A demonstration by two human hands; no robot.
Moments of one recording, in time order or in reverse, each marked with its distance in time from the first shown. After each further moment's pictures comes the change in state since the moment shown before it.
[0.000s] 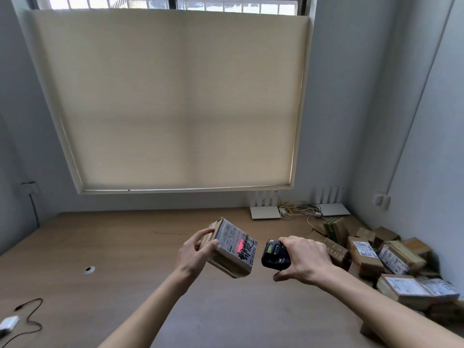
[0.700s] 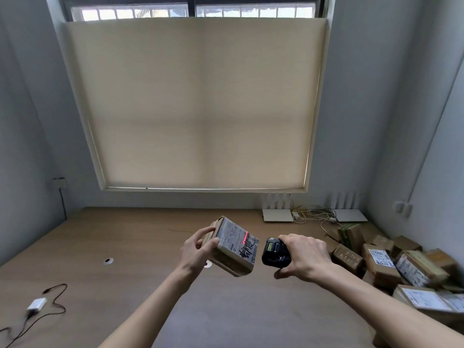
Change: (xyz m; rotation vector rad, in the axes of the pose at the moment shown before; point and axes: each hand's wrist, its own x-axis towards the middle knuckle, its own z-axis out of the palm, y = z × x) left_hand -0.025 0.016 -0.008 -0.053 0.077 -0.027; right_hand 0.004 -0.008 -0.007 -0.004 0.008 -0.056
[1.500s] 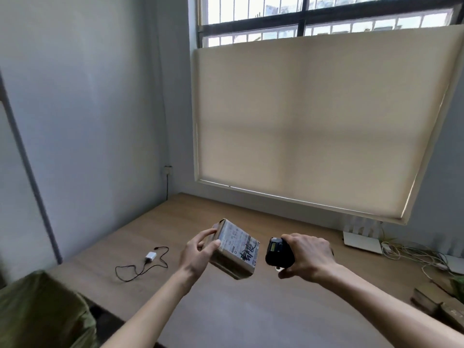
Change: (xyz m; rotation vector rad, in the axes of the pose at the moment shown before) left_hand -0.134 -0.023 -0.211 0.043 0.343 -0.076; right_hand -0.018 -0.214 -0.035 -0.018 0.042 -0.386
